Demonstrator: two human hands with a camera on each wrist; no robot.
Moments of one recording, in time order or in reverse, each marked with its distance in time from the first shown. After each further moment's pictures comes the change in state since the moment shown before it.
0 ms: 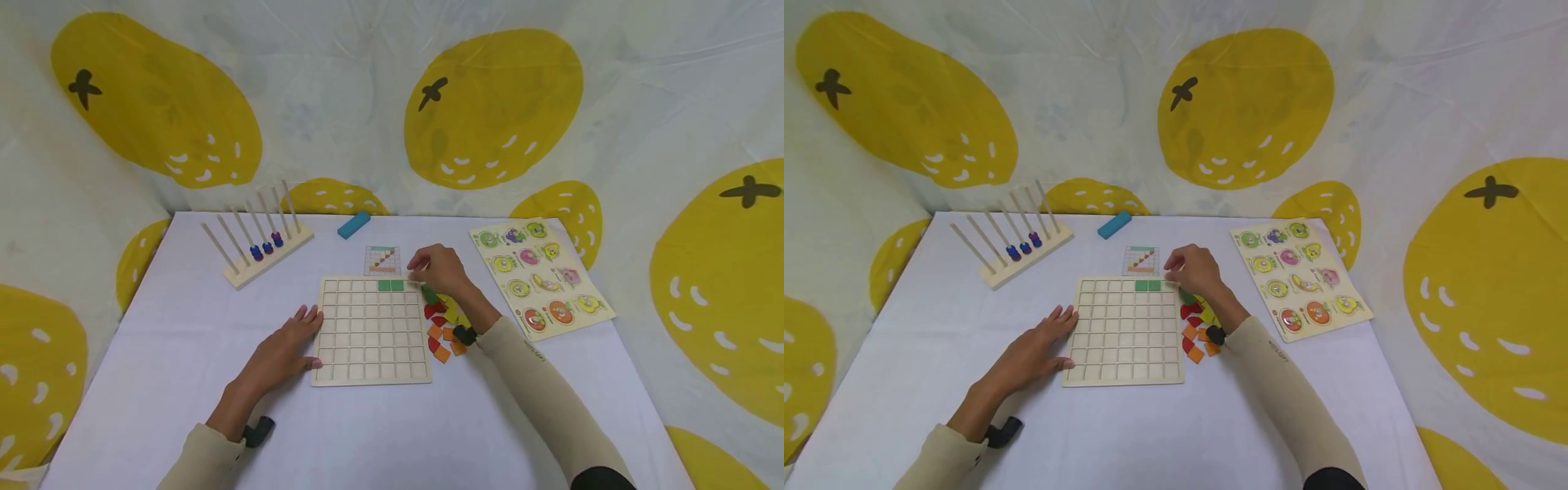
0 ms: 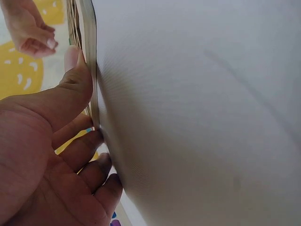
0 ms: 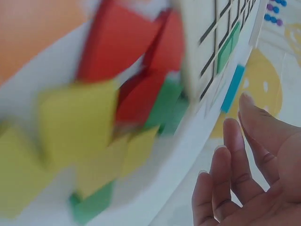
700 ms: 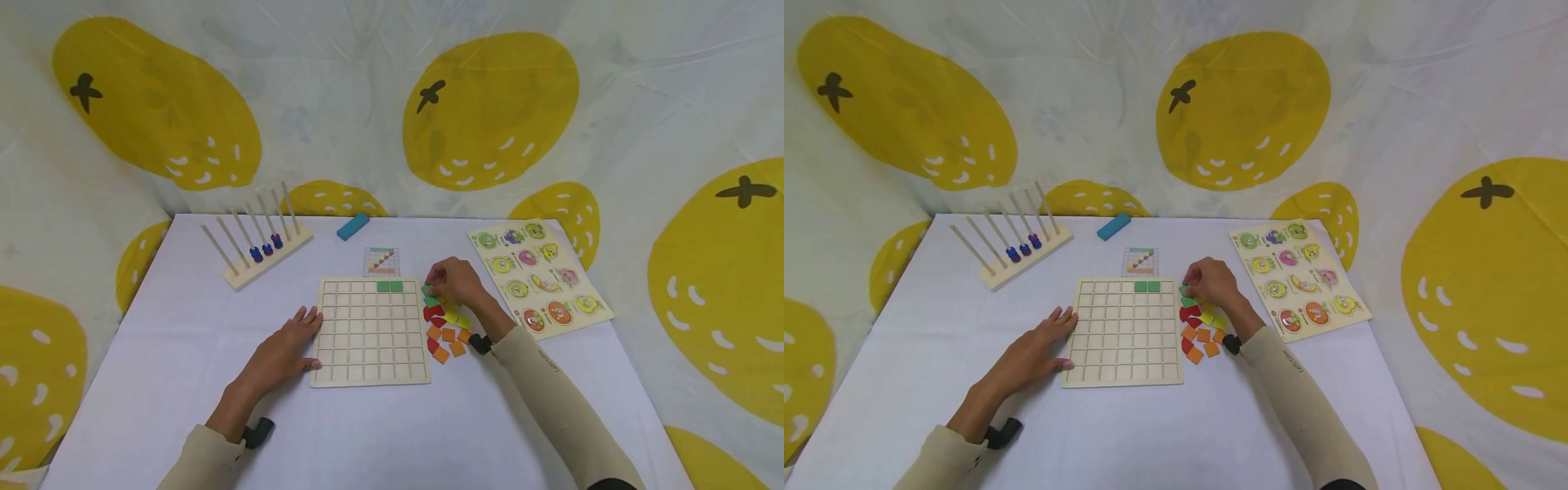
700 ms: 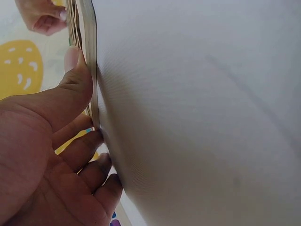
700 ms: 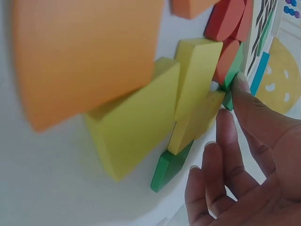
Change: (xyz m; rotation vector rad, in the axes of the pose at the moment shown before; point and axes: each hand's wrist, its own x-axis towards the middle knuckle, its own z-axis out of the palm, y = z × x) left_hand 0.001 0.000 -0.001 0.000 -0.003 -0.001; right_hand -0.014 0.044 -0.007 -0.055 -0.091 0.084
